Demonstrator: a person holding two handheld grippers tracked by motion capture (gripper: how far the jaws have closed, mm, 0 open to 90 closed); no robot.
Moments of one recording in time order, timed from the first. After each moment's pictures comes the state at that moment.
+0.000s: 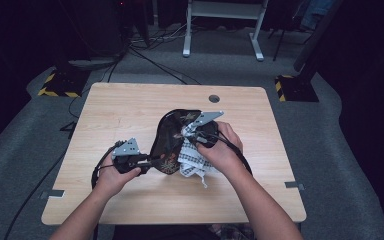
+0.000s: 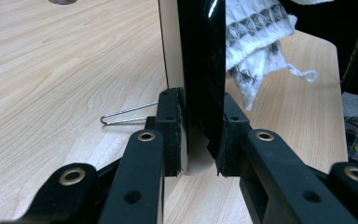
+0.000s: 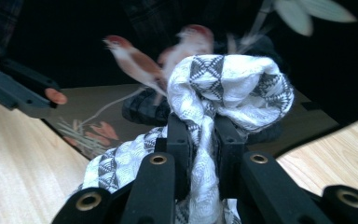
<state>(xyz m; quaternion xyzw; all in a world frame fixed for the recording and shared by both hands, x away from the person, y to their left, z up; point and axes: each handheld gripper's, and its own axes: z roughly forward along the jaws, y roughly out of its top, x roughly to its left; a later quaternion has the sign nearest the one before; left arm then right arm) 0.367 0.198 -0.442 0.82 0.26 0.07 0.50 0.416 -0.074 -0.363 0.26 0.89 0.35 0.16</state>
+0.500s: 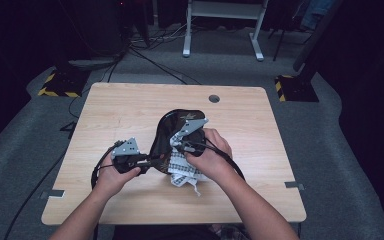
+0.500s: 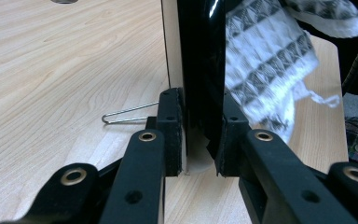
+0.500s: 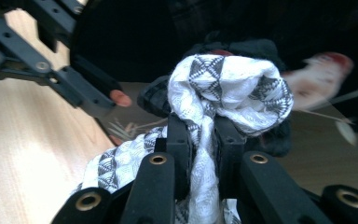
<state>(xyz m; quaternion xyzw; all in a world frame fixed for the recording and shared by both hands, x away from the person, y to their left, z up) 0.367 0.200 -0.442 0.82 0.26 0.07 0.50 0.396 -0.043 -0.368 0.21 0.90 0.35 0.14</state>
